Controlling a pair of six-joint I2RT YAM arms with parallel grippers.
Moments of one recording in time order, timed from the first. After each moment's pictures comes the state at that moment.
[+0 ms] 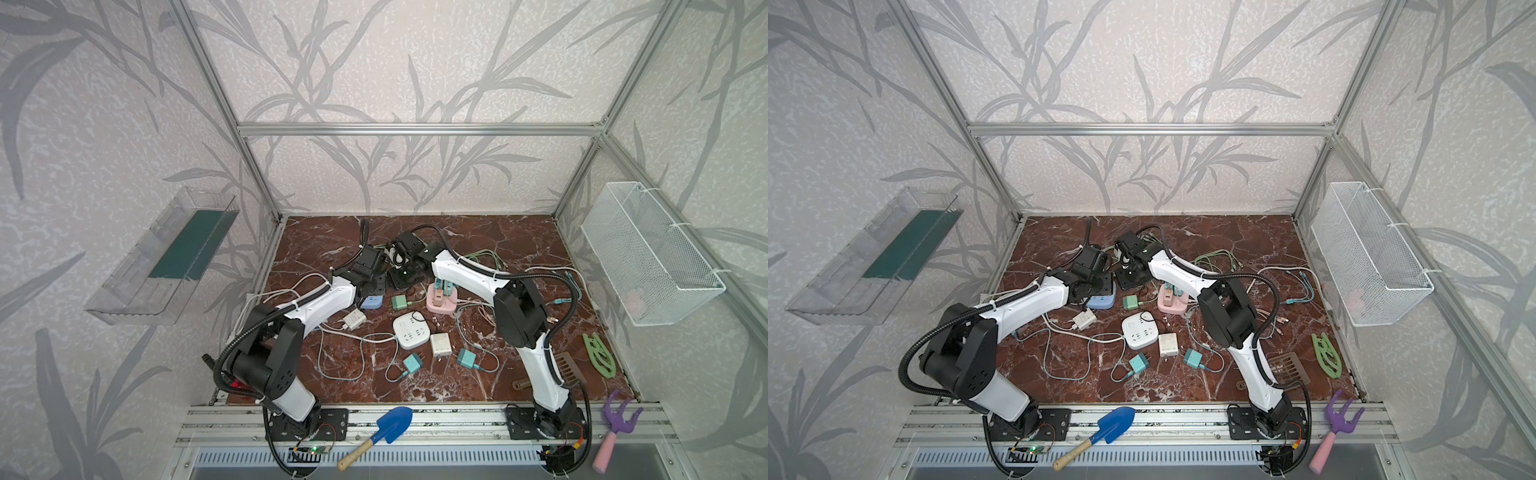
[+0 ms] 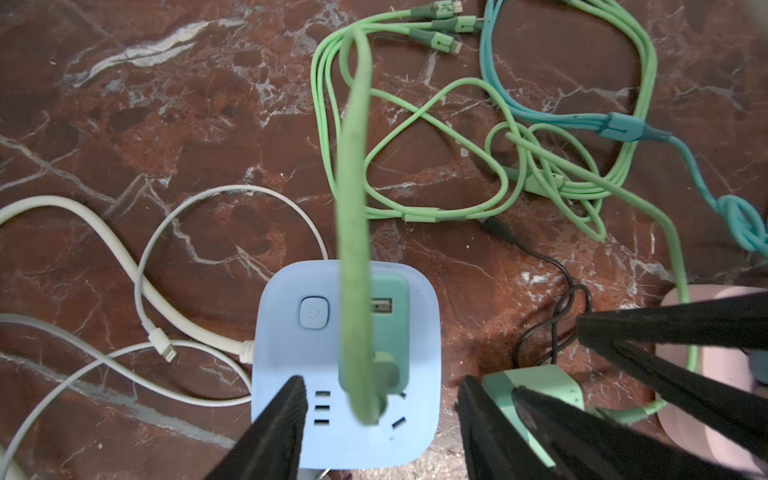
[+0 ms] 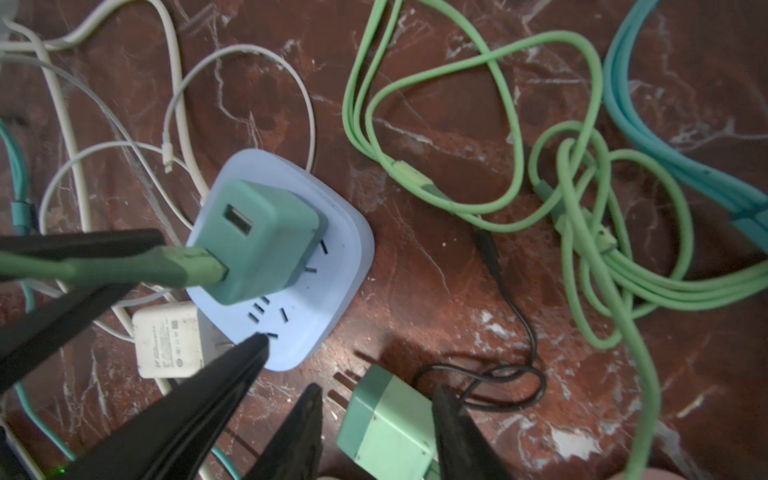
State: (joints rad) left arm -0.46 1.62 1.05 -0.43 -0.24 -0.41; right arm 0.75 2.23 1.88 -0.69 -0.19 0.31
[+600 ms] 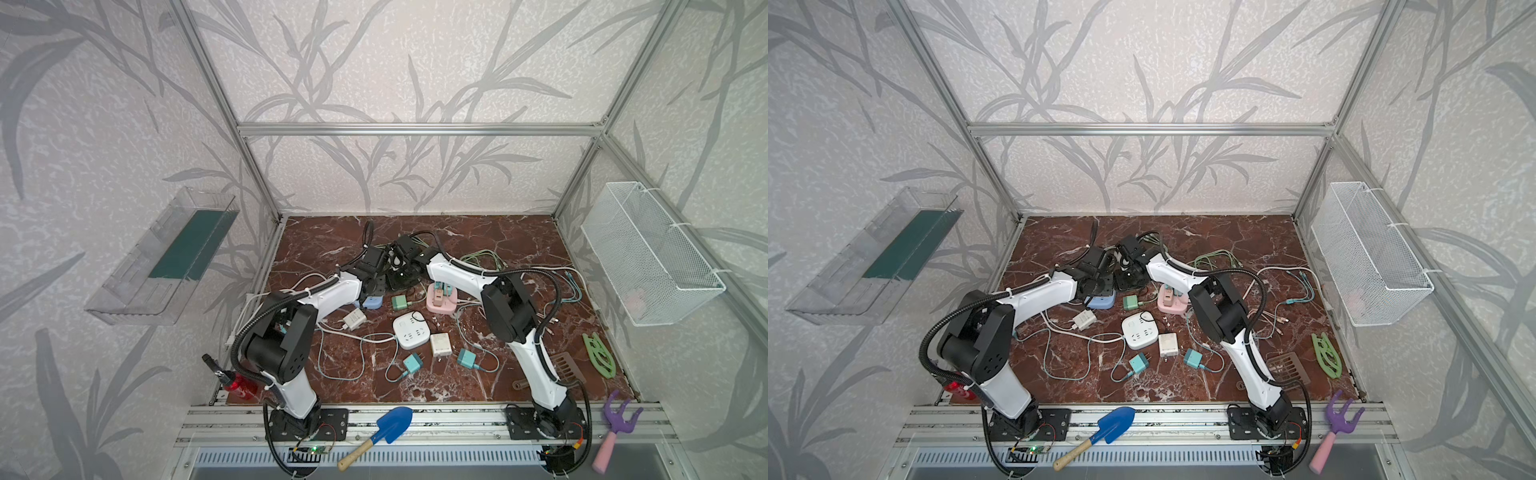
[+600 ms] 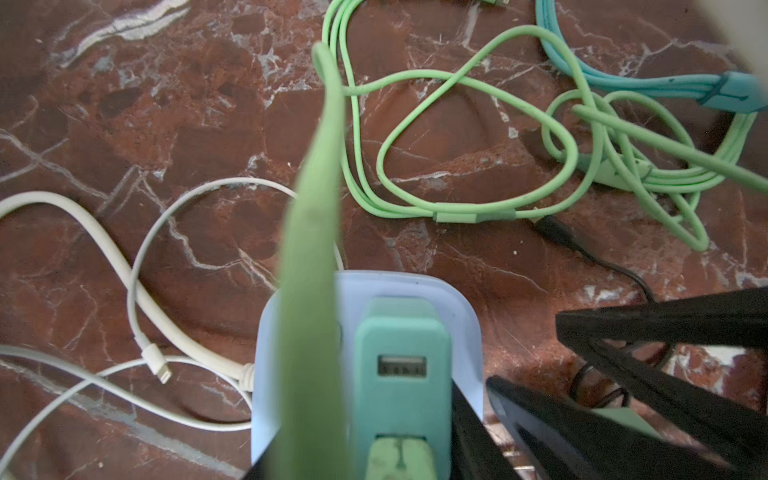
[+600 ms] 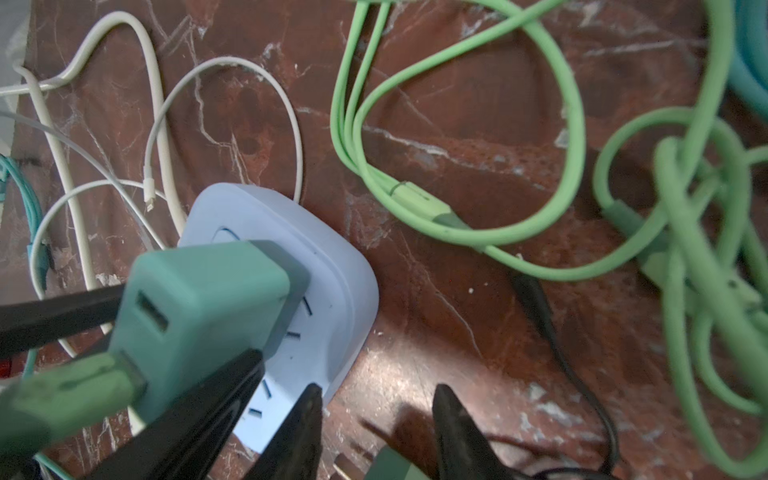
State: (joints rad) left arm -0.44 1.72 1.08 -0.43 -0.27 -0.39; right arm 0.73 2.33 1.90 -0.60 -0.27 0.39
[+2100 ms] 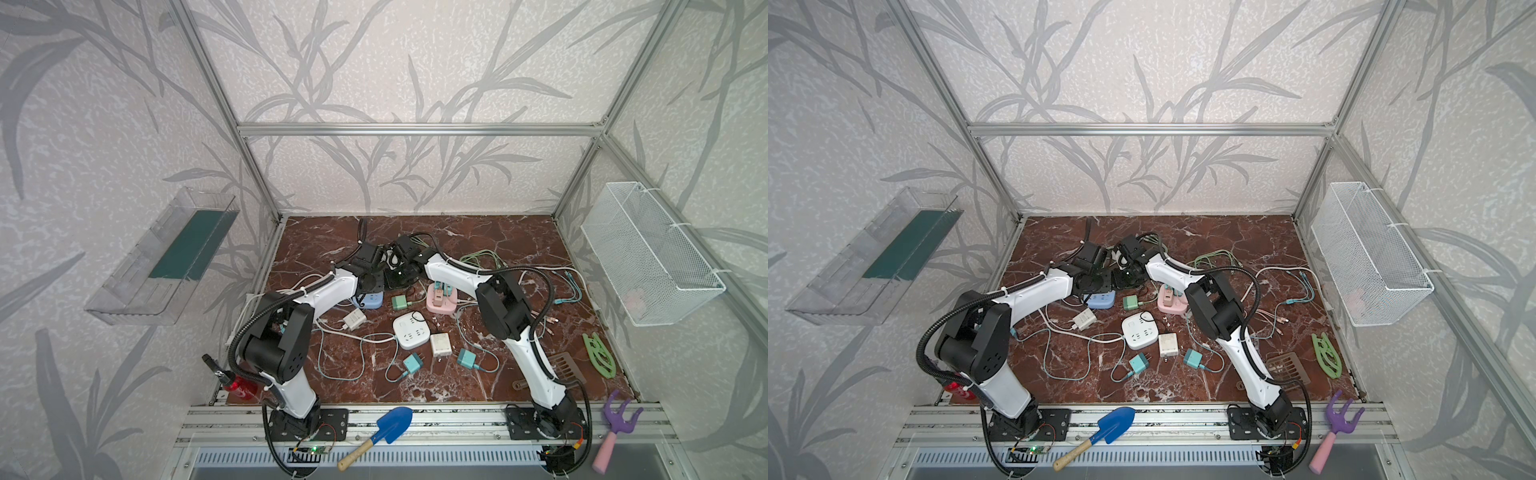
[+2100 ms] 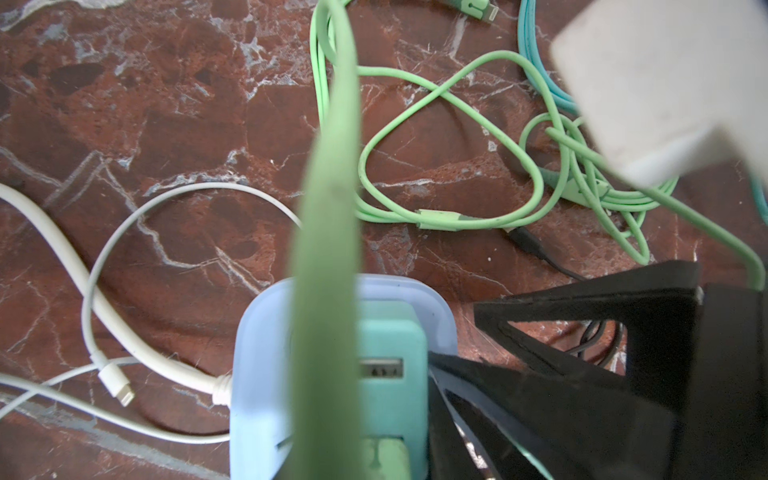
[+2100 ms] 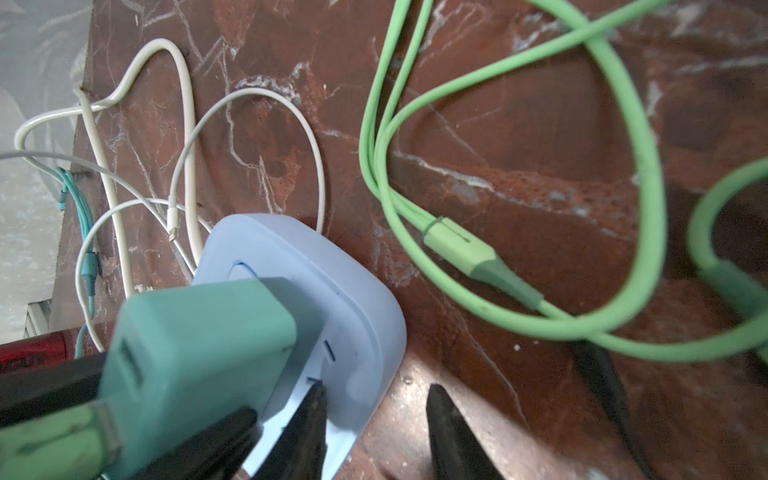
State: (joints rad) left arm -0.41 1.71 1.11 -0.45 -0.15 -0.44; right arm 0.72 2.39 1.93 -0.56 -0.35 0.39
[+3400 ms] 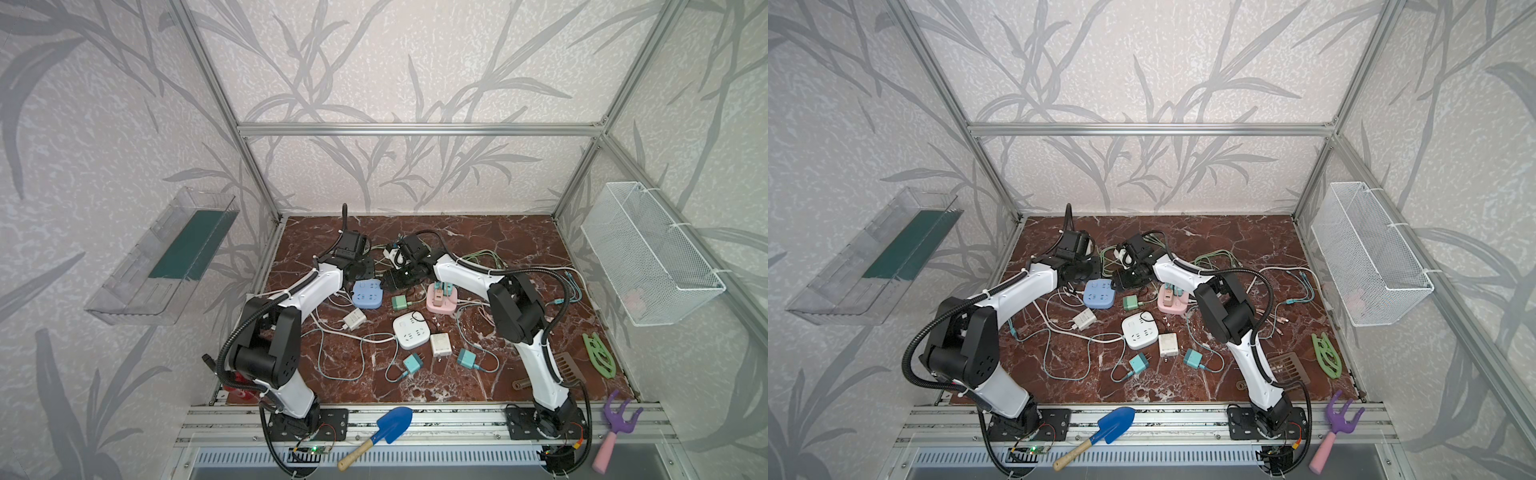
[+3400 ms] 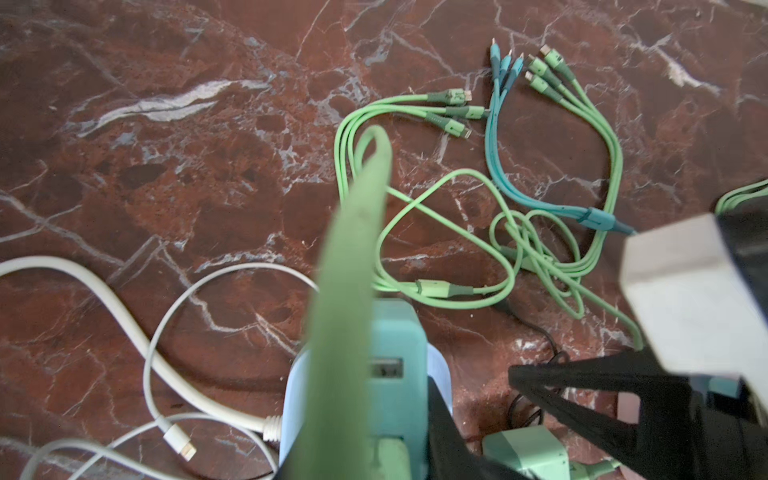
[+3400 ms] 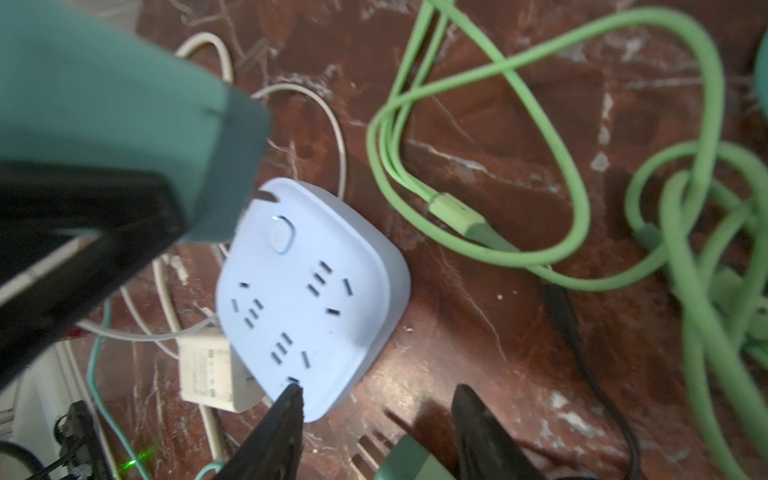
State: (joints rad) left arm -0.28 1.67 1.16 -0.40 -0.02 -0.35; right arm 0.70 2.24 1.78 -0.46 -0.41 0.35
